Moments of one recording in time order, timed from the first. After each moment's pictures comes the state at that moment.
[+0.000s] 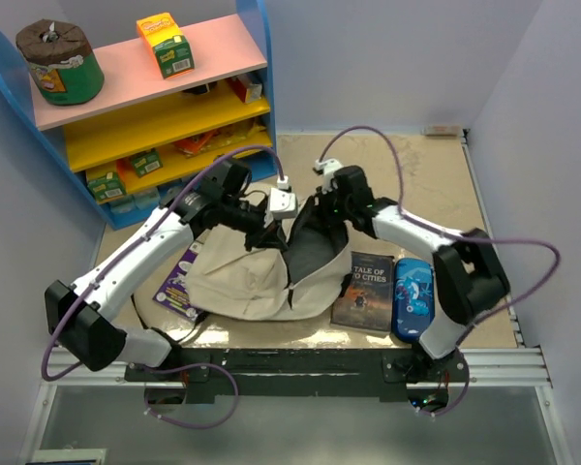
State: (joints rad) left arm -0.59 1.37 1.29 -0.81 0.83 0.62; right arm 0.53 1.76 1.13 -0.11 -0.13 0.05
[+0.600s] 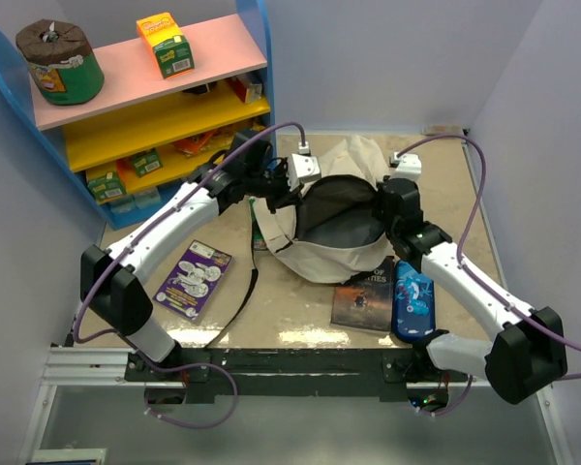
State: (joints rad) left arm -0.60 1.59 1.53 -0.58 0.56 0.55; right arm 0.44 1.18 0.86 -0.09 0.48 0.27
